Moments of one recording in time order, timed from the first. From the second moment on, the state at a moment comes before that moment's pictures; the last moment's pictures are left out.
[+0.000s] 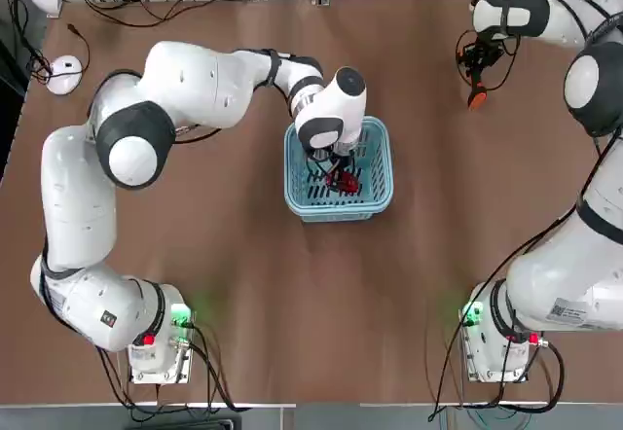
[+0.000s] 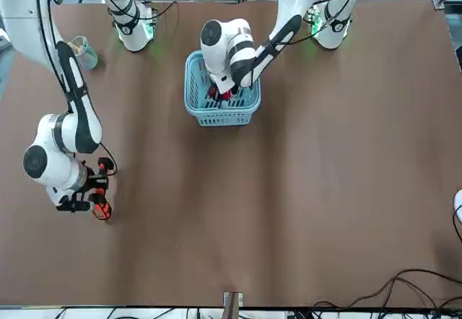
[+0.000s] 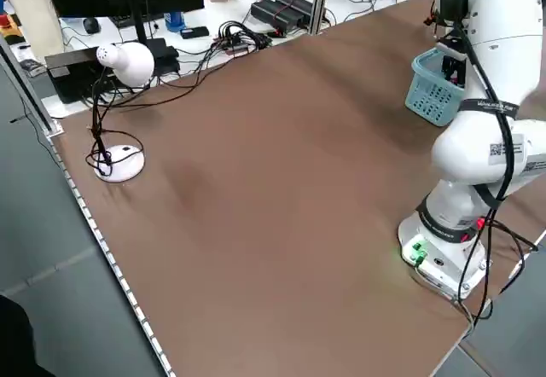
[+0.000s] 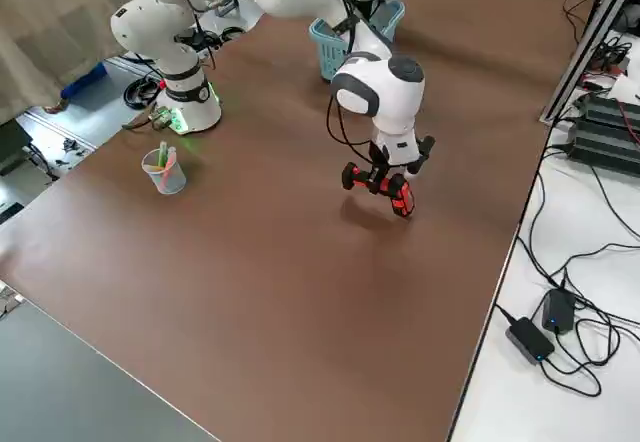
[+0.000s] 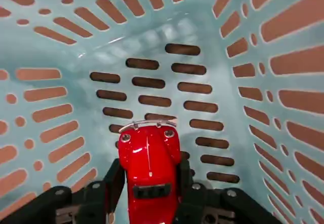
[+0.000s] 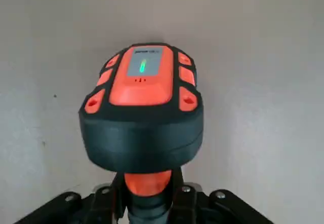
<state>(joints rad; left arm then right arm) -0.49 0.72 -0.69 -1.68 0.44 2.15 -2.59 -0.12 0.57 0.07 -1.77 -0.09 2.28 0.01</state>
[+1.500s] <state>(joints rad) -0.51 0.80 -0.68 -1.61 0.49 2.15 -2.59 -0.13 0.61 0.07 -1.76 -0.11 2.32 0.01</state>
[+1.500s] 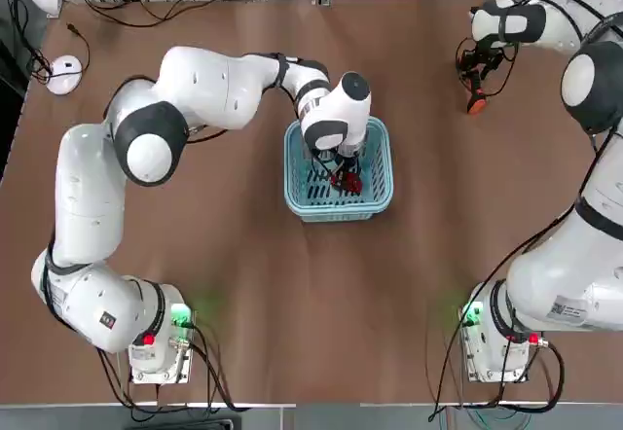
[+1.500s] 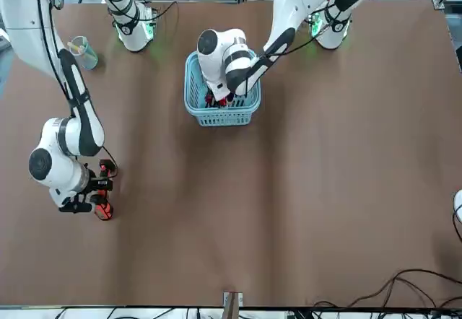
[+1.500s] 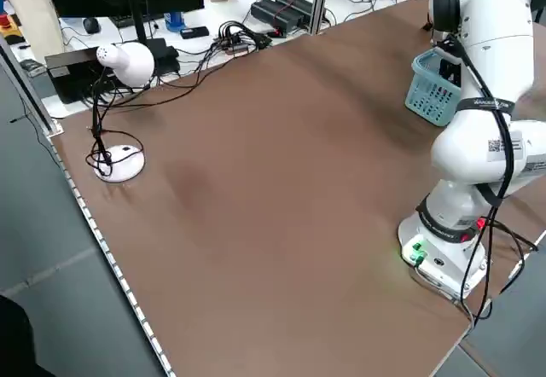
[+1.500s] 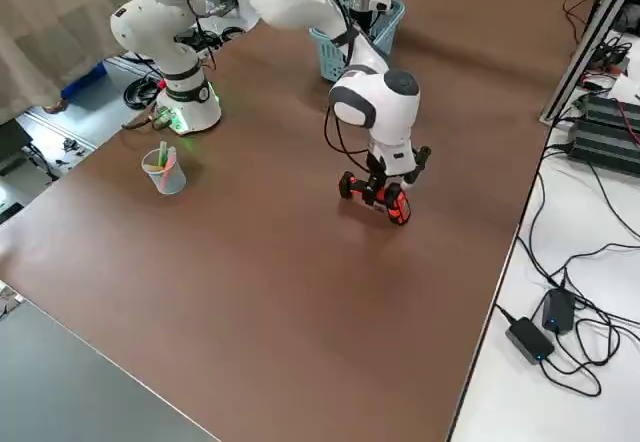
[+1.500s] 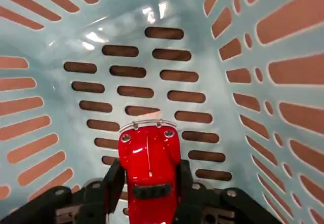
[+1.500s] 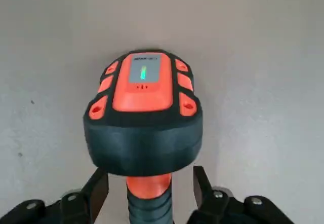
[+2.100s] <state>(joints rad) -0.51 0.80 -0.68 -1.60 0.49 2.15 -2.59 -0.12 0.54 0.09 -1.64 -0.11 2.16 0.01</state>
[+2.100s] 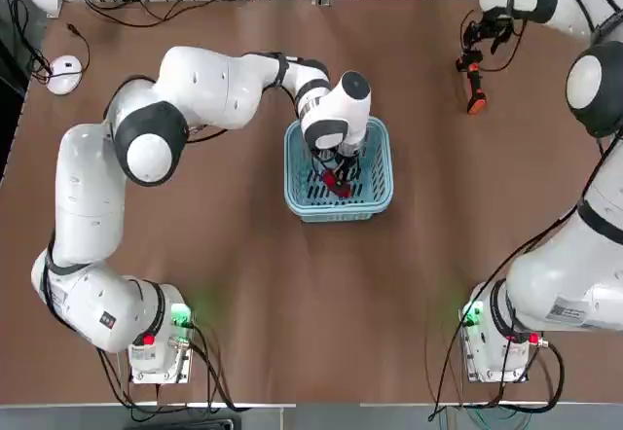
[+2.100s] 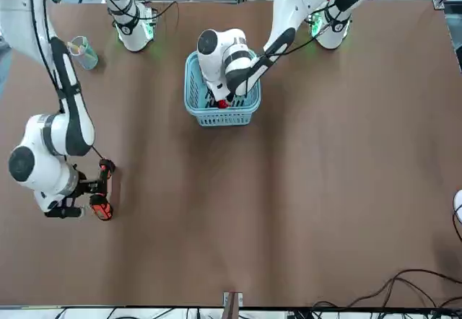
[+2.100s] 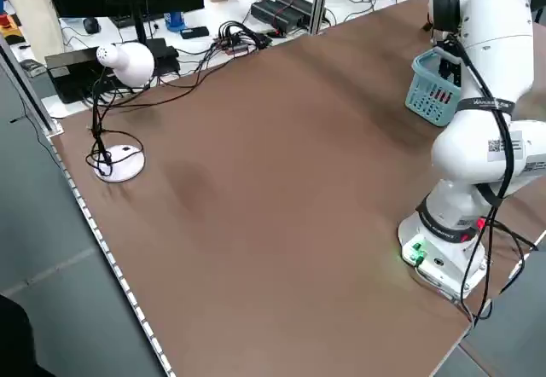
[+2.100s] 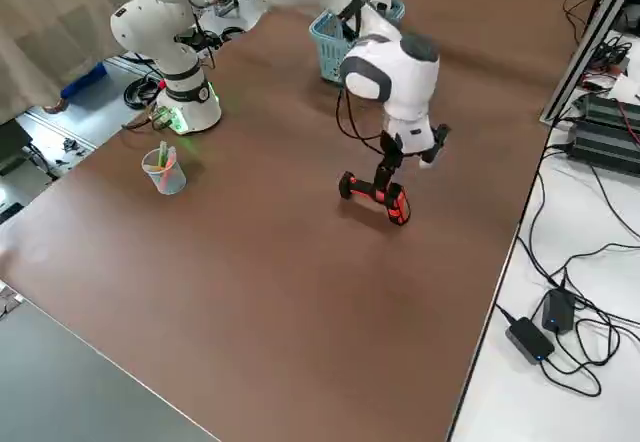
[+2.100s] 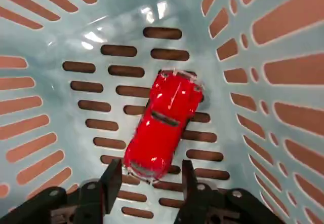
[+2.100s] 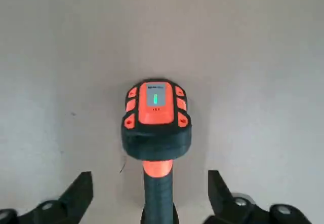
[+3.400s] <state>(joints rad) -0.37 0.42 -0.69 -1.57 0.41 1.82 -2.32 -0.06 0.30 0.10 -1.31 -0.07 1.59 0.19</state>
